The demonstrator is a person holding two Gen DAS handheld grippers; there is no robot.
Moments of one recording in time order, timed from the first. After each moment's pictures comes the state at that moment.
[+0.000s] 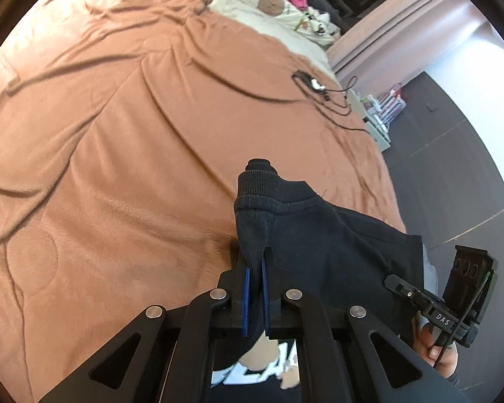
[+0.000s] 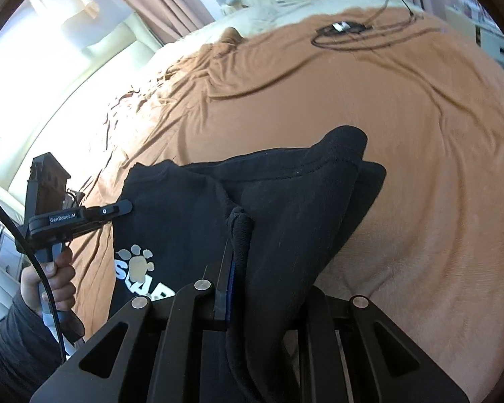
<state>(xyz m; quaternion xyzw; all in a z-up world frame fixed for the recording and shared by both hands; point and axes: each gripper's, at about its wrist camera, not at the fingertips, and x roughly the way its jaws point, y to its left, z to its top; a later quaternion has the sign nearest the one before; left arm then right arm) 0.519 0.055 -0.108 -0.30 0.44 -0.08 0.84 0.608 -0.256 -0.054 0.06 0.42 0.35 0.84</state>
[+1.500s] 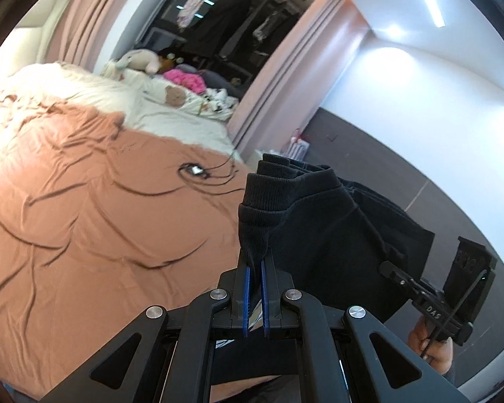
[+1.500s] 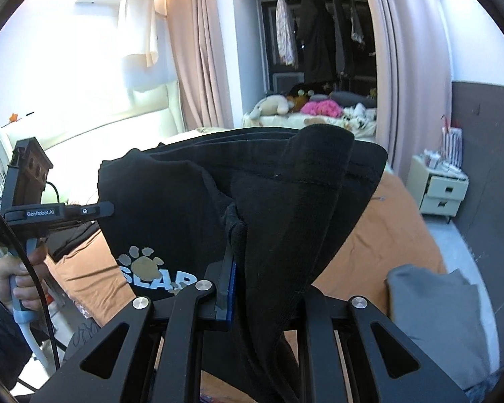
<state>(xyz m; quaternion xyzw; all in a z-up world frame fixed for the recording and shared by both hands) 0.308 -0.026 0.128 -0.24 0.25 -0.18 0.92 0.253 -0.370 0.121 -0.04 0.17 0.29 0.94</state>
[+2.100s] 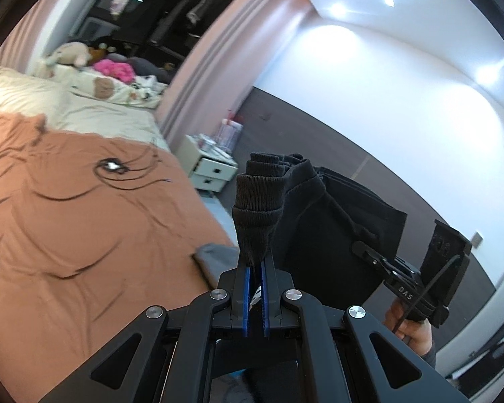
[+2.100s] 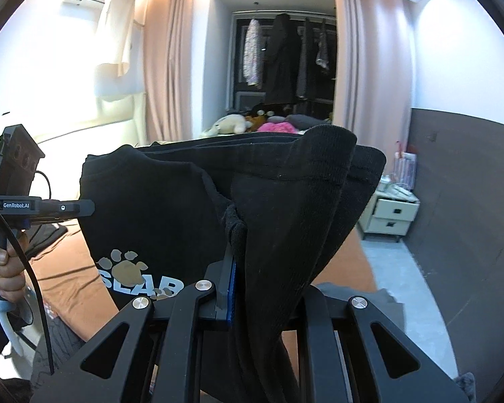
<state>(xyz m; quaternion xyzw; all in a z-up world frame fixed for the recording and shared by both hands) 0.331 -0.136 0.178 -0.22 0.25 -0.31 0.89 0.202 -0.403 0.142 -0.07 0.13 0.21 0.97</state>
